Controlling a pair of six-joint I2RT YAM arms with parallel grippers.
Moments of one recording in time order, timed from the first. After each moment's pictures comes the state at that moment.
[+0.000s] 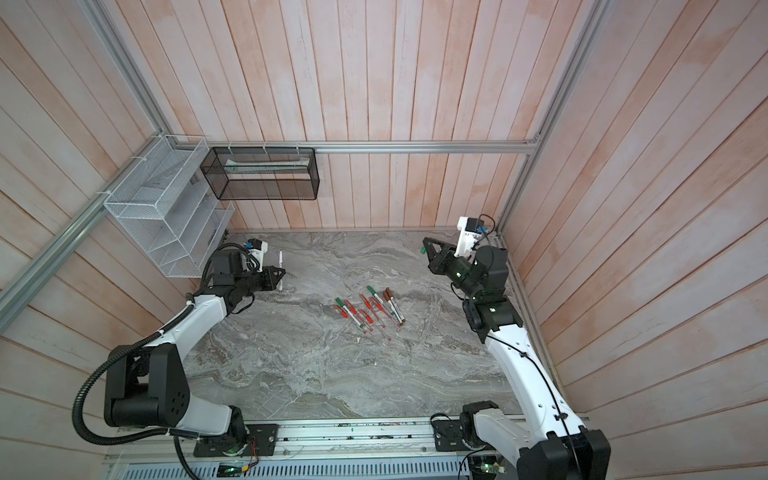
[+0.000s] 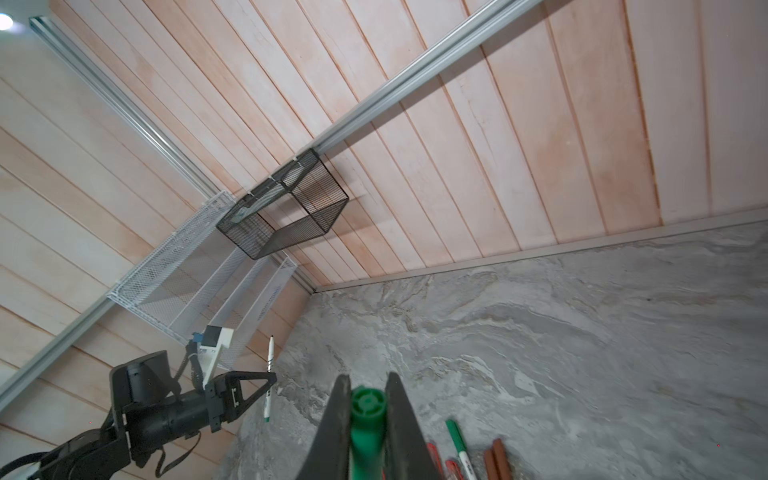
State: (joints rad) left arm 0.02 1.51 0.97 -0.13 0.45 -0.11; right arm 0.18 1.05 0.94 0.03 -0.38 0.60
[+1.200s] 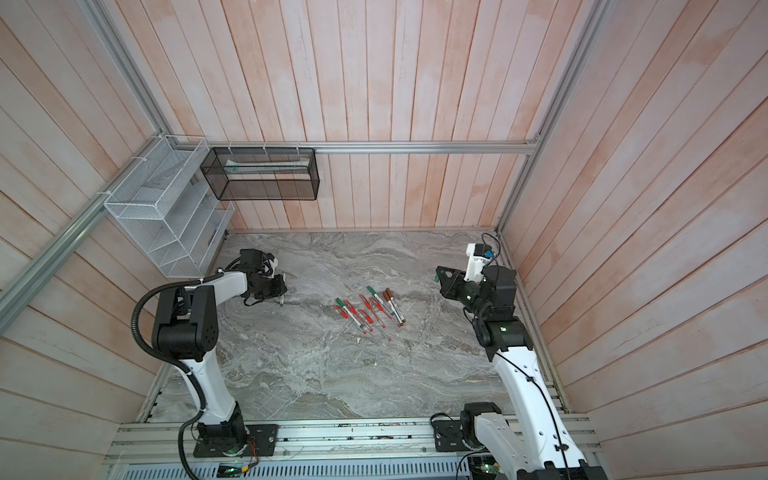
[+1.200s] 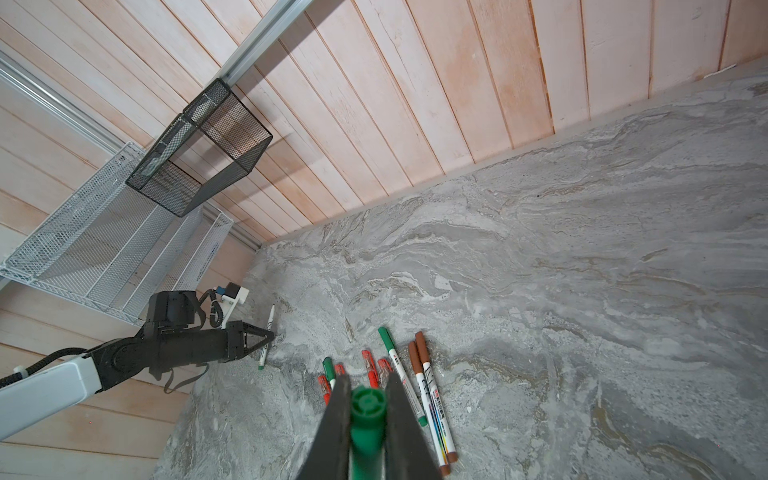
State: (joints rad) left arm 0.03 1.97 1.24 -0.35 0.28 -0.11; right arm 0.07 0.92 0.82 -0.19 -0.41 0.53
